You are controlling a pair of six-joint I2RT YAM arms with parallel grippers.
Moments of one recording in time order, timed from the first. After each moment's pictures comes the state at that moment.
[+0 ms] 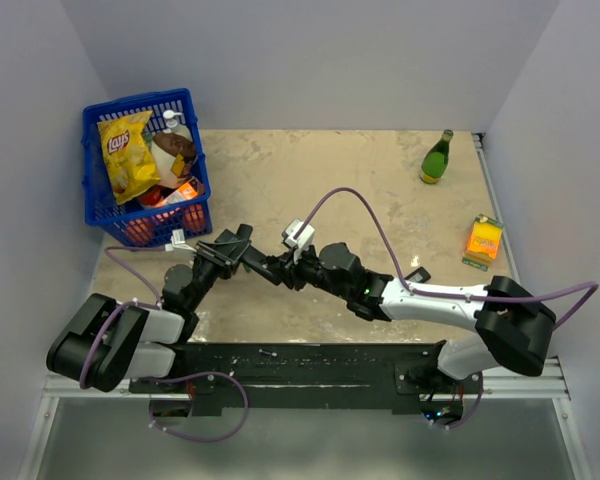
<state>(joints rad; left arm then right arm) -0.32 1.32 0.05 1.24 0.13 -1.41 1.04 1.41 0.72 0.47 0.05 0.10</state>
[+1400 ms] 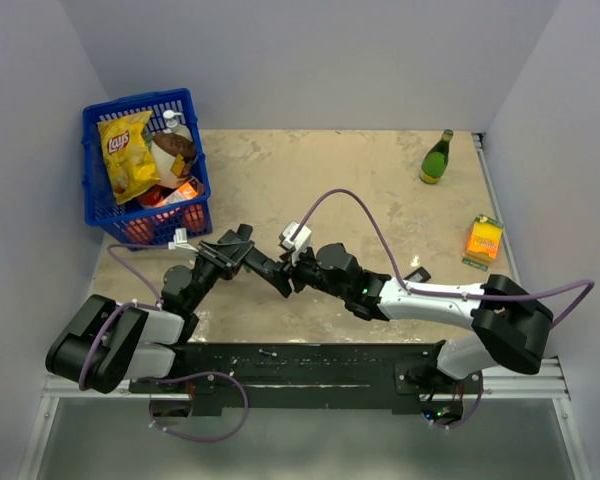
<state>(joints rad) -0.32 1.31 0.05 1.27 0.18 -1.42 1.04 1.43 0.73 0.45 0.03 0.10</state>
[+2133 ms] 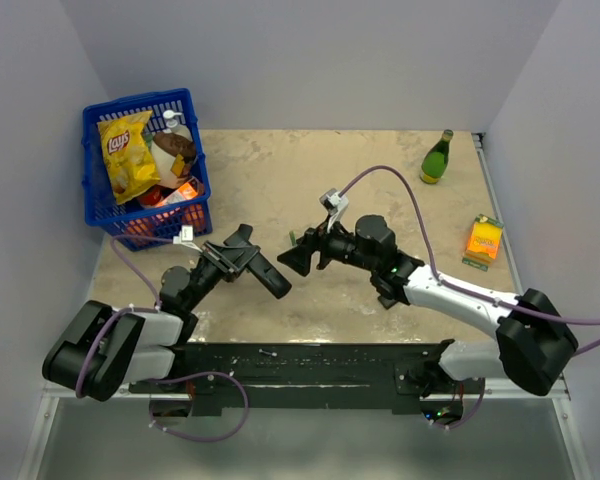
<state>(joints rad) -0.32 1.27 0.05 1.27 0.31 -1.35 0.78 1.29 0.72 0.40 -0.31 0.46</state>
